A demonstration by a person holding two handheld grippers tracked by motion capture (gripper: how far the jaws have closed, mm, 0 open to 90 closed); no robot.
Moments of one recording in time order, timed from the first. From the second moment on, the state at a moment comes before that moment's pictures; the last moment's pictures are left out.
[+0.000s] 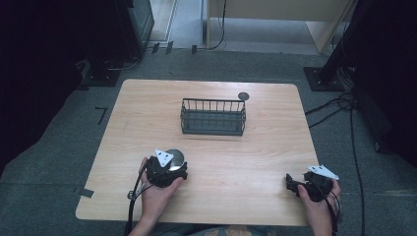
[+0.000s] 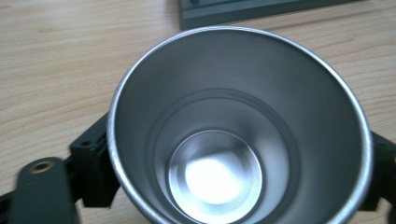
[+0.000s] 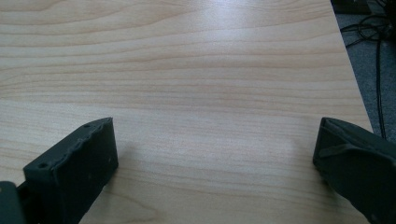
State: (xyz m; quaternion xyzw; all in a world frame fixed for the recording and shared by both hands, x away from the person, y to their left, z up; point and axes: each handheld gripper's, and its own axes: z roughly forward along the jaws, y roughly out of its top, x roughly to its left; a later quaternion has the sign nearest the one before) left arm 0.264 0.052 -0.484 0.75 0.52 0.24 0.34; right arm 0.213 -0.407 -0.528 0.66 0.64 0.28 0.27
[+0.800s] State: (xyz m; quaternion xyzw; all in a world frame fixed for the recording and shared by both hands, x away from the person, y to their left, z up) left arm 0.281 0.046 -0.457 0.75 0.50 0.25 0.35; right arm 0.214 -0.408 -0.528 0.66 0.64 0.28 0.27
